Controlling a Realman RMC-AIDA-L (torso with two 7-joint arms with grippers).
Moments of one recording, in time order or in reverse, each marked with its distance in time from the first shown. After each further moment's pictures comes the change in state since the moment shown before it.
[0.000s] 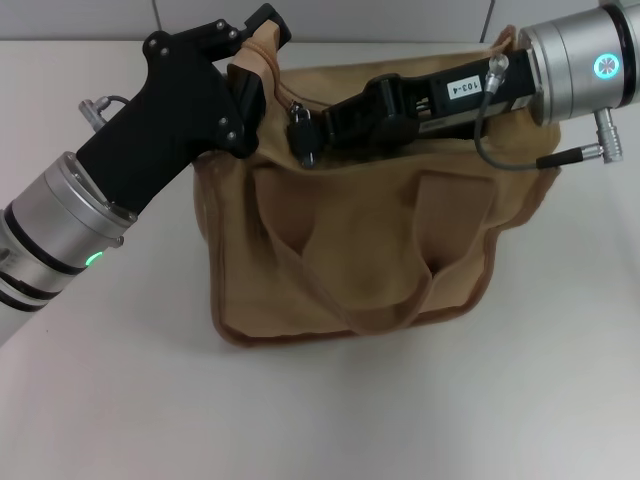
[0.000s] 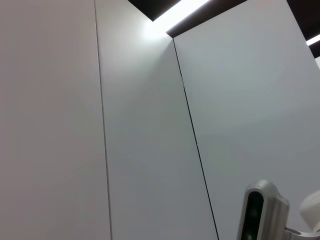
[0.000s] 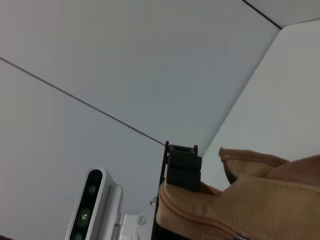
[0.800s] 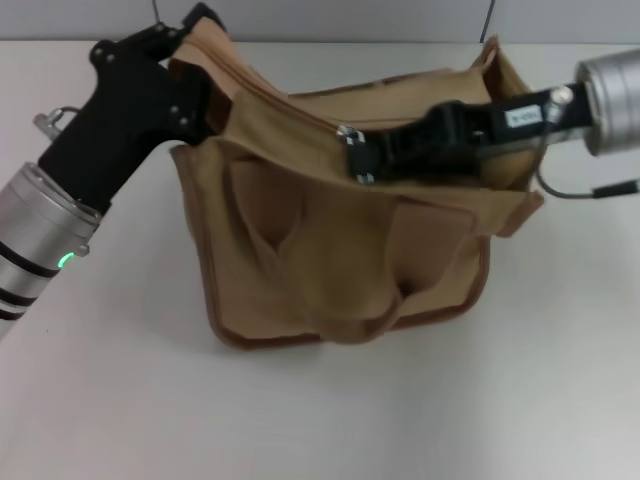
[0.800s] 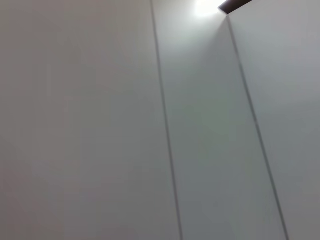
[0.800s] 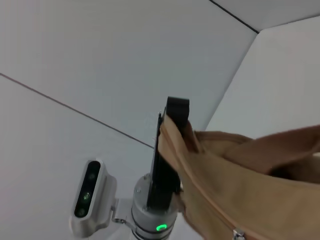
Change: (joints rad) left arm 0.060 0.000 -0.122 -0.001 -0.001 -0.086 0.006; right arm -0.108 -0.031 0.022 -0.014 -0.003 -0.049 -0.019
